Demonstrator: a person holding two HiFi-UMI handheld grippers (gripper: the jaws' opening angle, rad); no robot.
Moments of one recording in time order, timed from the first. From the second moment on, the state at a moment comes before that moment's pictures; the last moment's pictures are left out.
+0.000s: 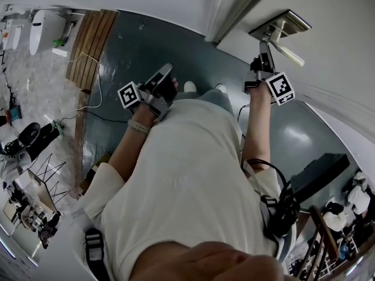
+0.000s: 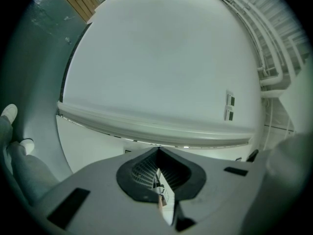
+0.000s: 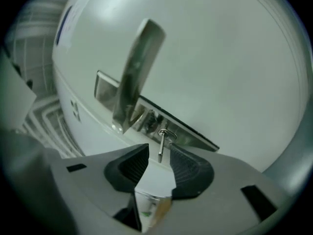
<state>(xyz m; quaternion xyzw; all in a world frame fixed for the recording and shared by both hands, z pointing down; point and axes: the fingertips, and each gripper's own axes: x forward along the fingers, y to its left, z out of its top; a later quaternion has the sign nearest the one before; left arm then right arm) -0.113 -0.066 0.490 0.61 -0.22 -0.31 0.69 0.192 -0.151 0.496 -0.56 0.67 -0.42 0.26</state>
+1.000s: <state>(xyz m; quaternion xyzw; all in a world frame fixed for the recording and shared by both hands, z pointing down) -0.119 -0.069 0.495 0.59 -0.21 -0.34 0.70 0.185 -0.163 0.510 -0.55 0.56 0.26 -0.56</state>
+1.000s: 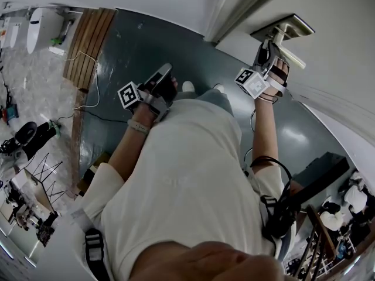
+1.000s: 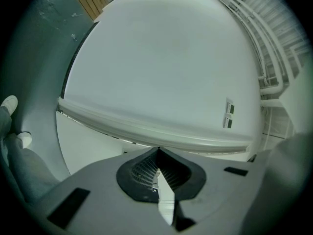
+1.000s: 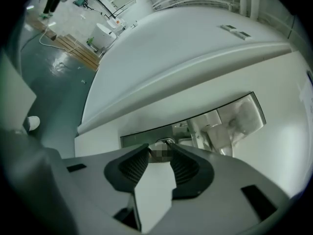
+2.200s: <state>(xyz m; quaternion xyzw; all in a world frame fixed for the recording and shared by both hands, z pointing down) -0.121 -0.069 0.498 0.58 -0.22 -0.35 0.70 0.190 -0.162 0.506 -0.65 0.70 -0.03 -0.29</state>
